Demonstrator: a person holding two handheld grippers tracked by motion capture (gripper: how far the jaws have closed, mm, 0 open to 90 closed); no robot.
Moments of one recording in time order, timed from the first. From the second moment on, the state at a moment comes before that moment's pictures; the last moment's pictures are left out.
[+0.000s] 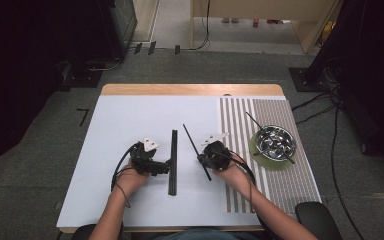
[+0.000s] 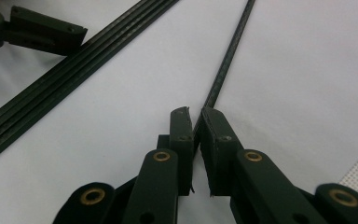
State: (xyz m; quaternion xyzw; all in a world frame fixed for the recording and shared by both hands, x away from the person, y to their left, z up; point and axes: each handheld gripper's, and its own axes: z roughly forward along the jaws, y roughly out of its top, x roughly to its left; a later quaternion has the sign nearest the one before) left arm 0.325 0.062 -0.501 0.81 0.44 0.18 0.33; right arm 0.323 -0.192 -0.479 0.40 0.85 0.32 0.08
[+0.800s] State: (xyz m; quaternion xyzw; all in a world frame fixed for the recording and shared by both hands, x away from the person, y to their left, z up) left arm 0.325 0.062 -0.500 0.82 0.44 0.18 0.33; right arm 0.335 -0.204 -0.488 0.43 0.83 0.35 0.12
